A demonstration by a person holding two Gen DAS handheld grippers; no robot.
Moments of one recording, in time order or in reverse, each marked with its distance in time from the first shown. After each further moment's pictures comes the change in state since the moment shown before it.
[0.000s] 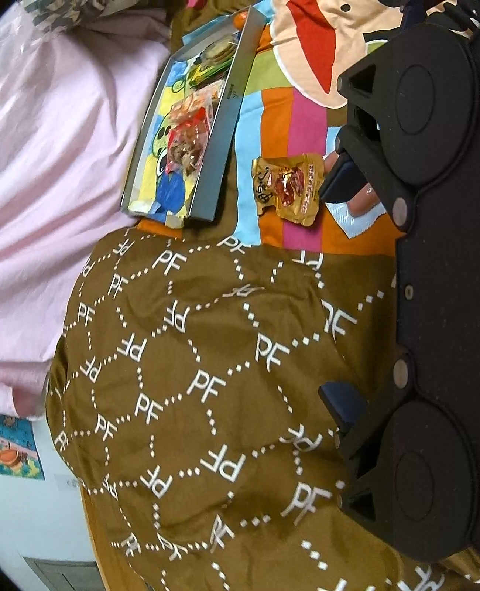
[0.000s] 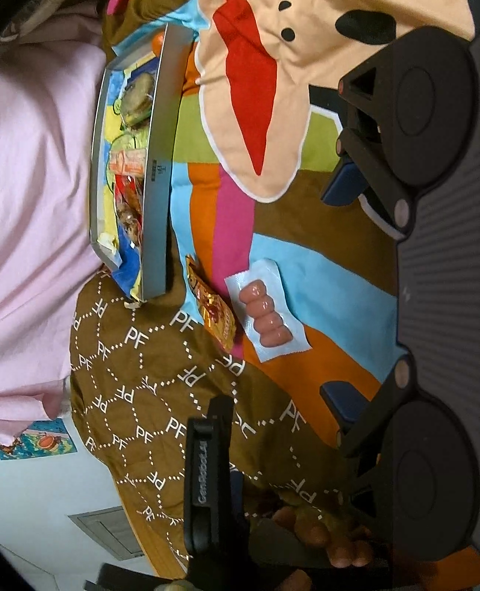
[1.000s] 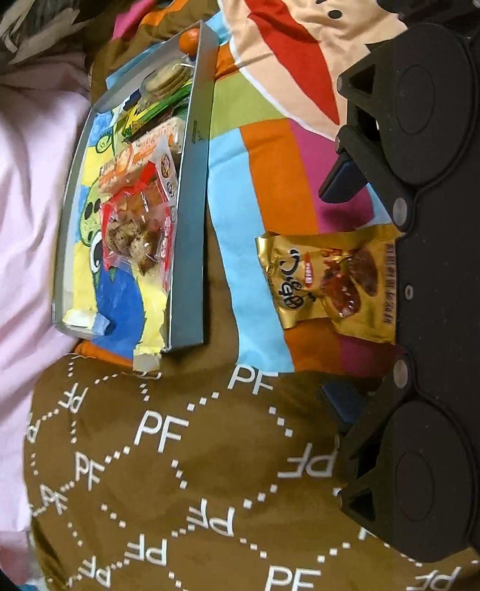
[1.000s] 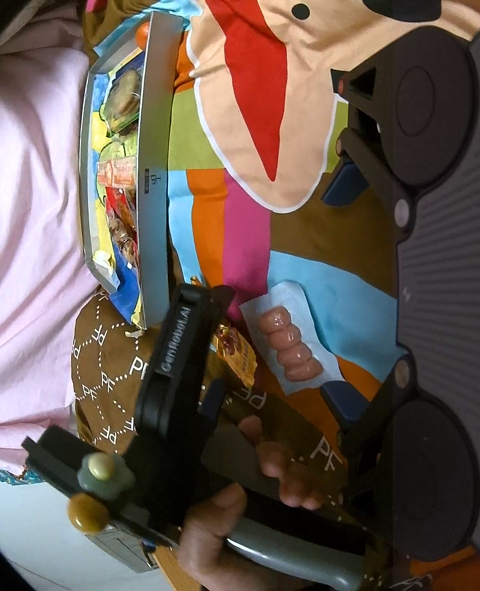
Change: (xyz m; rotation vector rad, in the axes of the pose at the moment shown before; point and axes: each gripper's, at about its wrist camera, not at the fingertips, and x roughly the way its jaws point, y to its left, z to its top) left arm 0.114 -0.079 0.053 0.209 0.225 -0.210; right arm 0.037 -0.024 0.015 0.064 -0.014 -0.001
